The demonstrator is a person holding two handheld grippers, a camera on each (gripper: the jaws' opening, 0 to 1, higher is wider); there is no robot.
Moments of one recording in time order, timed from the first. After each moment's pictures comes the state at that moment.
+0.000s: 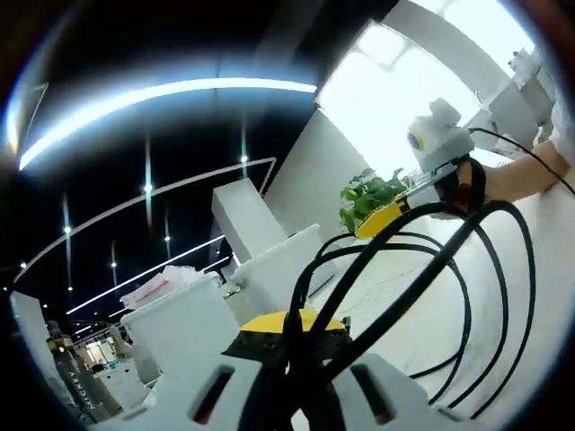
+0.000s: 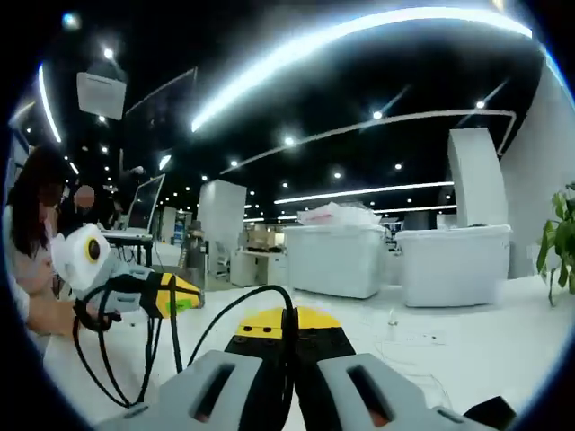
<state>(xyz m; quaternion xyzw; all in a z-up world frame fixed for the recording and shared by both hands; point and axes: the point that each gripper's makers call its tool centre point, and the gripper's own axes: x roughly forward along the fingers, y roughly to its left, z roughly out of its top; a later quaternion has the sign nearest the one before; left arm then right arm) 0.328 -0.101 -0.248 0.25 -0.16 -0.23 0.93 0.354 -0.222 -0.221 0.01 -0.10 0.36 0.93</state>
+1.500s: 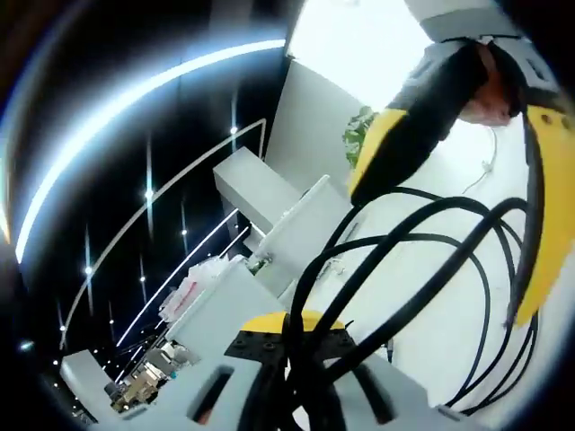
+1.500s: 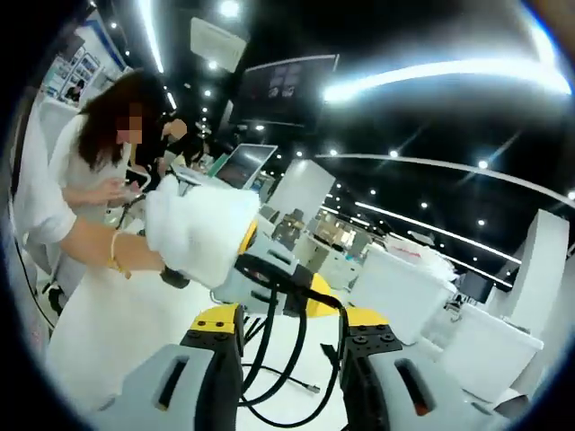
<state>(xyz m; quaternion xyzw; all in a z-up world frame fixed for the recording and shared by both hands) 0.354 -0.100 -0.232 0.42 -0.07 -0.16 0.89 0.270 -0.120 -0.215 -0.23 -0.14 0.48 0.83</state>
